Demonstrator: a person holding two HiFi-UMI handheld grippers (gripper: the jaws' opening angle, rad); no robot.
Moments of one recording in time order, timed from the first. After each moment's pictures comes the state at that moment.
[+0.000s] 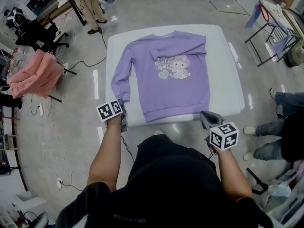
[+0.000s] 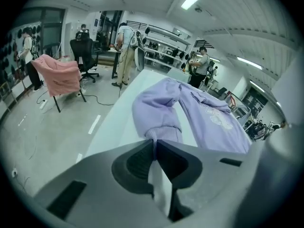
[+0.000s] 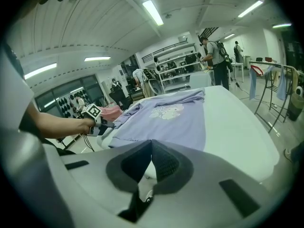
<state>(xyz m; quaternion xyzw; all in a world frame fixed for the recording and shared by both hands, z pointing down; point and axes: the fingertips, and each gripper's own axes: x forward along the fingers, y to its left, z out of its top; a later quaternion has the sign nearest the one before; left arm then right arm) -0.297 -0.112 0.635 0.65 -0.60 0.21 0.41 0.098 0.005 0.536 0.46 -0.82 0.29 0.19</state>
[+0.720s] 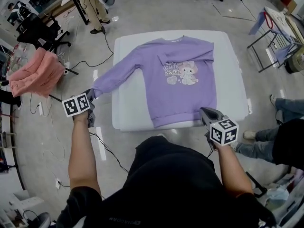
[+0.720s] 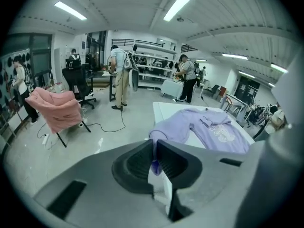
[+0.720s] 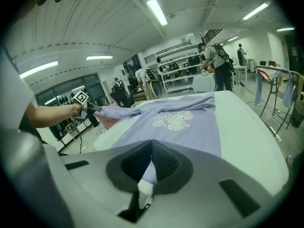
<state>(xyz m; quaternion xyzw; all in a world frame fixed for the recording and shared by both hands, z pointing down) -0.445 -0.171 0.510 0.70 -0.61 0.23 0.30 0.060 -0.044 0.527 0.45 -0.83 0.28 0.19</state>
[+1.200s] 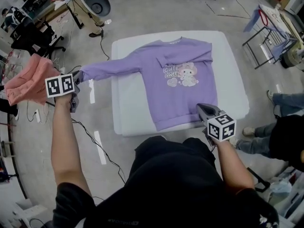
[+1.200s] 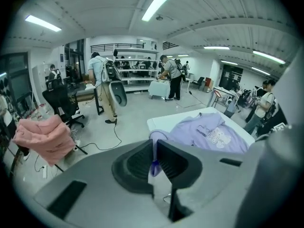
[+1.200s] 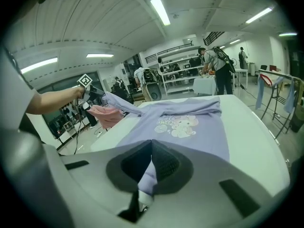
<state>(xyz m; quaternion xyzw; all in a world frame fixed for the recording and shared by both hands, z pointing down) -0.455 -0.265 0.422 0.76 -0.54 0.28 0.24 0.033 -0.070 0.522 0.46 -0.83 0.26 0.20</state>
